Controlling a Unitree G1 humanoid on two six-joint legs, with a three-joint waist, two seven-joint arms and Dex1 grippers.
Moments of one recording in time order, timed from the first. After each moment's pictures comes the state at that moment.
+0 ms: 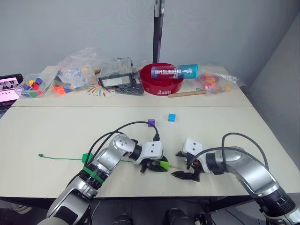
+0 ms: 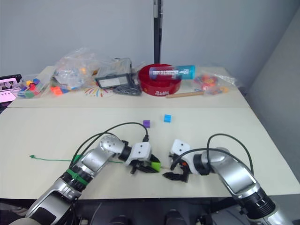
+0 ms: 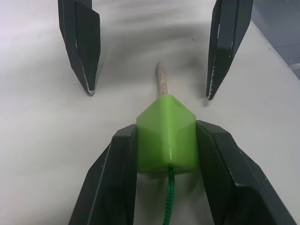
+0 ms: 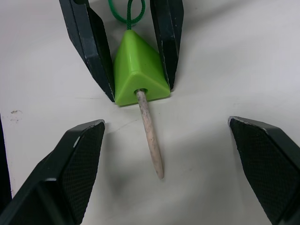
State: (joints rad) left arm -0.63 0.40 -0.49 0.21 -0.03 0.13 -1.26; right arm -0.34 -0.74 0.29 -0.36 0.25 0.77 0.96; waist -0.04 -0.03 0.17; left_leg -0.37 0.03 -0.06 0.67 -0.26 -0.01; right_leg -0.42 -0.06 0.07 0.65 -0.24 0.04
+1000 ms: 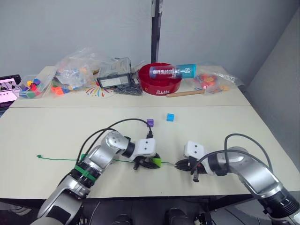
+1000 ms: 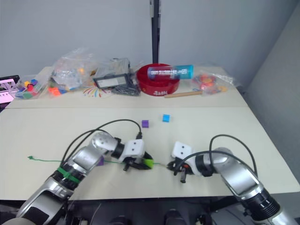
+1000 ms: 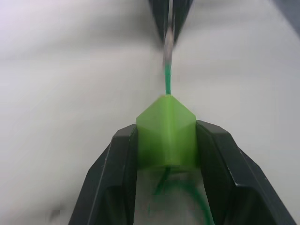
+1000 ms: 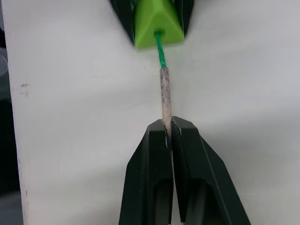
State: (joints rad) left arm -0.62 0.55 -0.44 0.13 -0.02 0.20 -1.27; right arm -0.35 -0.83 0.30 -0.33 0.23 0.63 1.04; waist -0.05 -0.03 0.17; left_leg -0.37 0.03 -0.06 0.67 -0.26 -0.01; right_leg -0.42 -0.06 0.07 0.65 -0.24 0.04
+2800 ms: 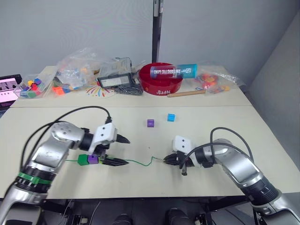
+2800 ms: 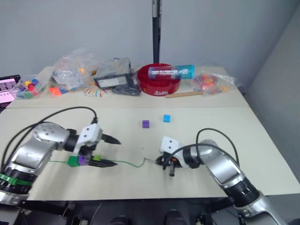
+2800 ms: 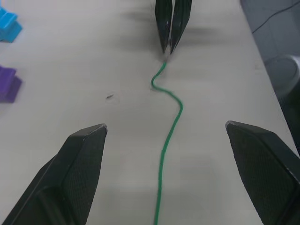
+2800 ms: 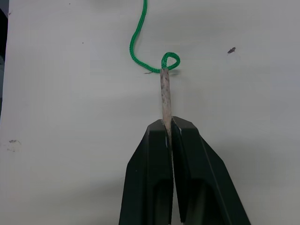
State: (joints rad) left arm -0.49 0.74 -0.20 -0.07 -0.27 0.31 -1.34; right arm -0.49 -0.64 0.41 -0.25 0.16 0.65 1.03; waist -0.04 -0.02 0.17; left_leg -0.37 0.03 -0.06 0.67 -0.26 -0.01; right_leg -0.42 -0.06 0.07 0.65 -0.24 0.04
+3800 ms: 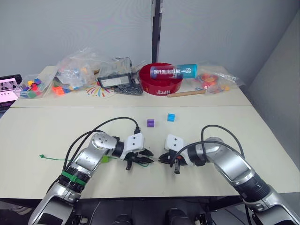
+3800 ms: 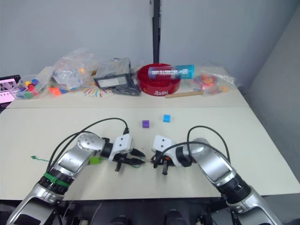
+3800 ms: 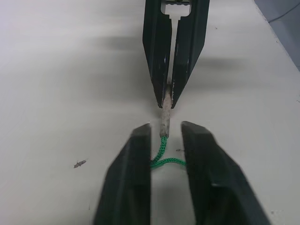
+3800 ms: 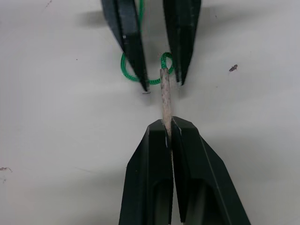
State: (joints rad) left arm -0.55 0.55 -0.35 0.10 -0.14 0.20 -1.26; right arm -0.53 -0.61 0.44 -0.27 0.14 0.73 1.02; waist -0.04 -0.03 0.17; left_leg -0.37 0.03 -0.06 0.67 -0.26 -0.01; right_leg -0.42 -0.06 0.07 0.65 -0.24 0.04
